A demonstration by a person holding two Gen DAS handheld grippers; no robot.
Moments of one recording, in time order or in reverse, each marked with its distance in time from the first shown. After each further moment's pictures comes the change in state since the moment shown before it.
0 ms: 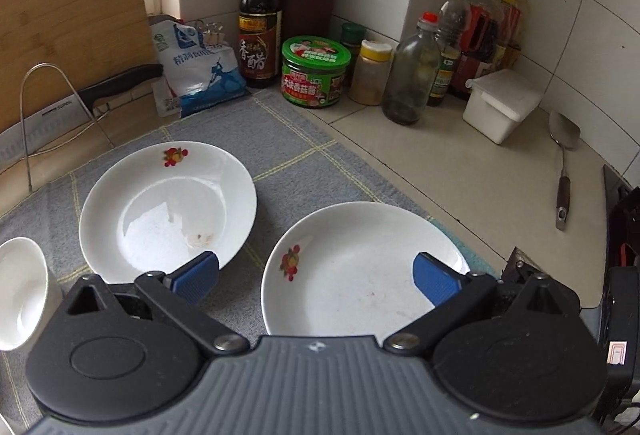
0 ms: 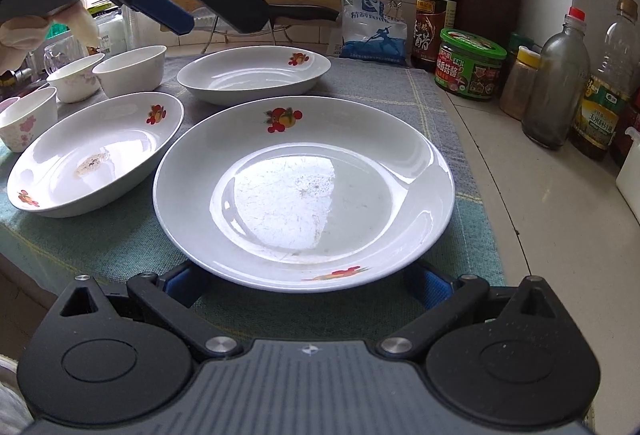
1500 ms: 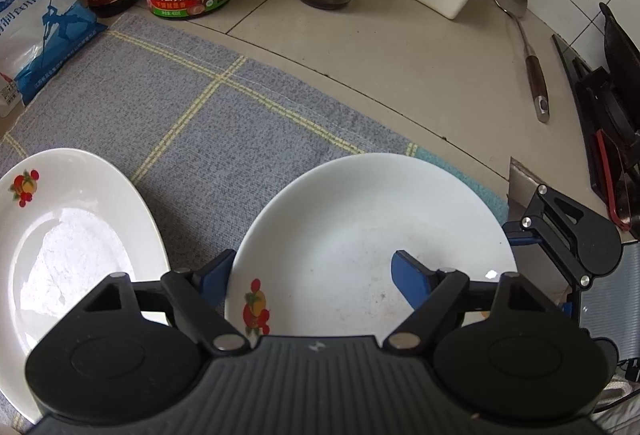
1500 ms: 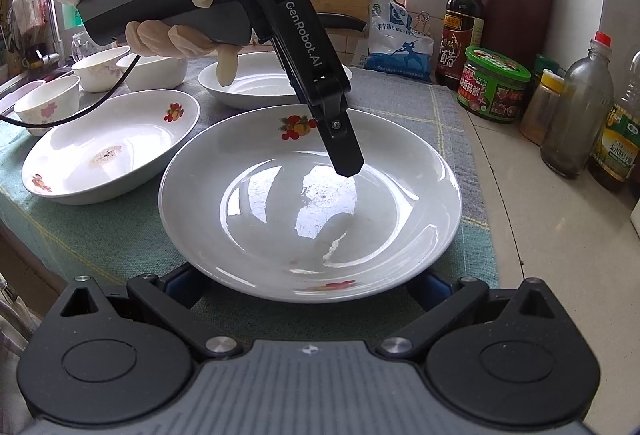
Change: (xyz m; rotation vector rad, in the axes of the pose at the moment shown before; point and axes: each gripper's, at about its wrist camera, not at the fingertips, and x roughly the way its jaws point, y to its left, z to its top) left arm 0.119 0.006 0.048 0.263 0.373 -0.260; right arm 0.000 -0.009 0.002 -0.070 -0.021 0.061
